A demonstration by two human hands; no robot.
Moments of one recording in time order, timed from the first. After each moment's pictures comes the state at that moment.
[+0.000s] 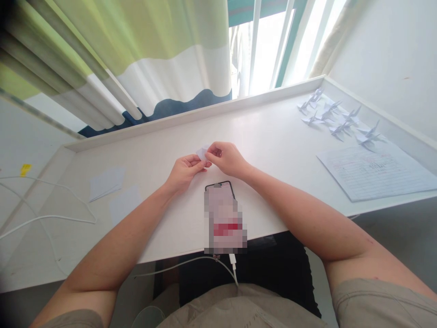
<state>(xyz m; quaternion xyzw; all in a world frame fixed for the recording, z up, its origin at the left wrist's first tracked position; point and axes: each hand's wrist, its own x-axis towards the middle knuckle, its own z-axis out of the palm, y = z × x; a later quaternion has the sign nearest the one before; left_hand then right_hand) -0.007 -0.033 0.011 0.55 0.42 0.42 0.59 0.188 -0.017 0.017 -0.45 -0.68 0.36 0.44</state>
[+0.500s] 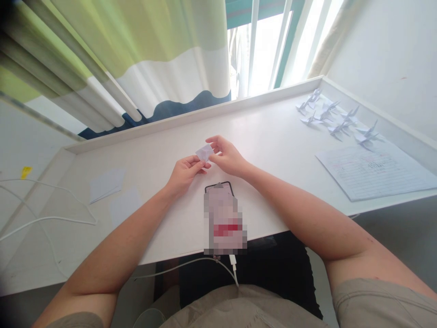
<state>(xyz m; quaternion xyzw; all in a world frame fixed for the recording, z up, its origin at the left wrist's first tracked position) -0.003 -0.035 0.011 0.57 0.43 0.42 0.56 0.192 -0.009 0.006 -0.40 -0.65 0.44 0.48</state>
